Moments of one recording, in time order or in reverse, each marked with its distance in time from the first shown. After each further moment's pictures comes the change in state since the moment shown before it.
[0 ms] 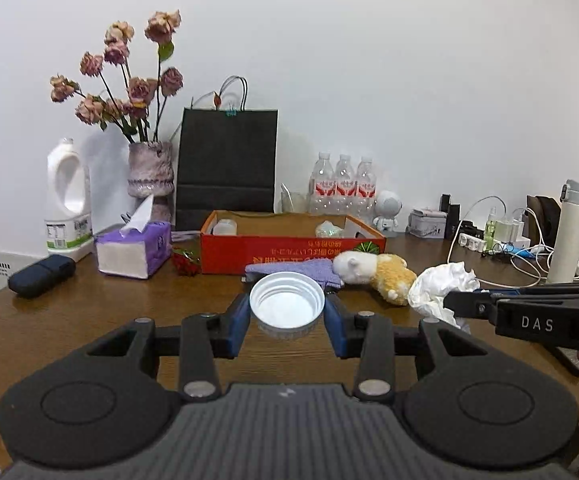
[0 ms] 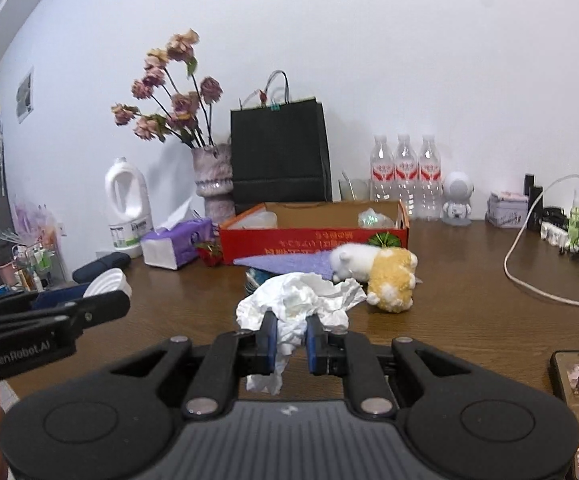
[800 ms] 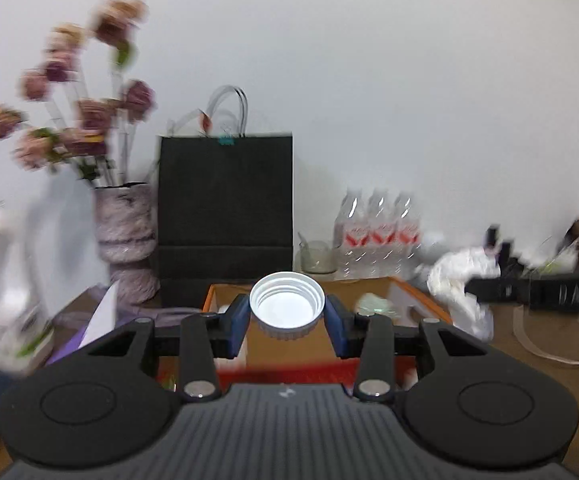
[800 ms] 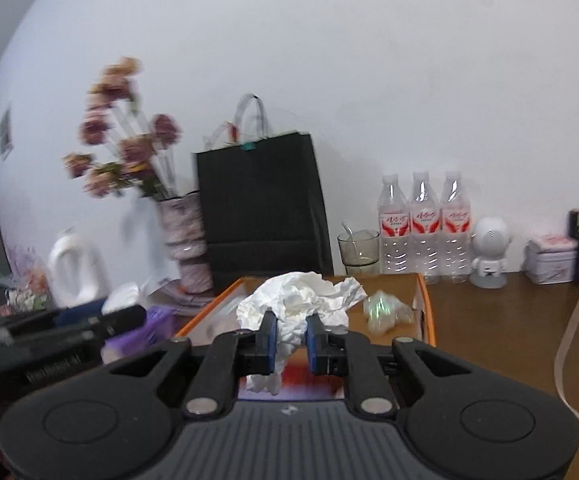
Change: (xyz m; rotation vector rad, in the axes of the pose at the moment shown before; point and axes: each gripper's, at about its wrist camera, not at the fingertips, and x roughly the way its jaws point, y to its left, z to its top) left arm 0.254 0.031 0.127 0.079 0.017 -0.005; right arm 0.211 -0.070 0.156 0.098 0.015 0.050
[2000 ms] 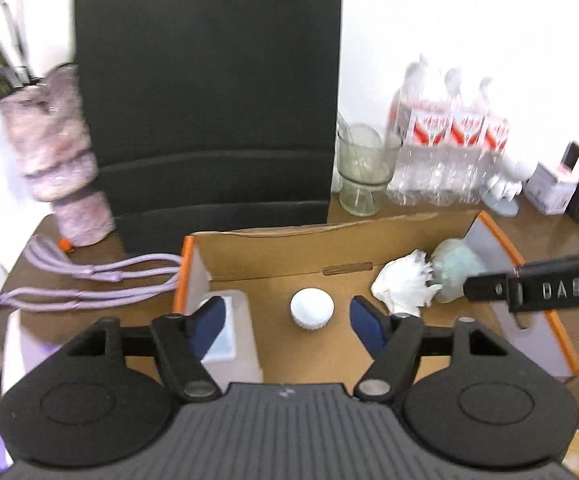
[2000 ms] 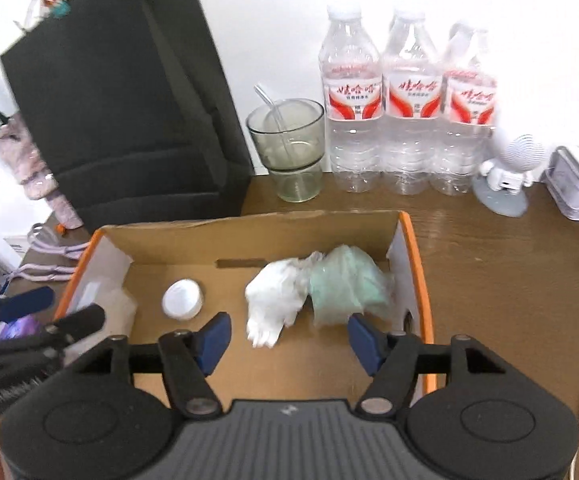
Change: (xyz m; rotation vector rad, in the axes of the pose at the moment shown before) left arm 0.189 0.036 0.048 -0.044 0.490 0.016; right arm 0.210 -0.063 0.077 0.104 0.533 -0.185
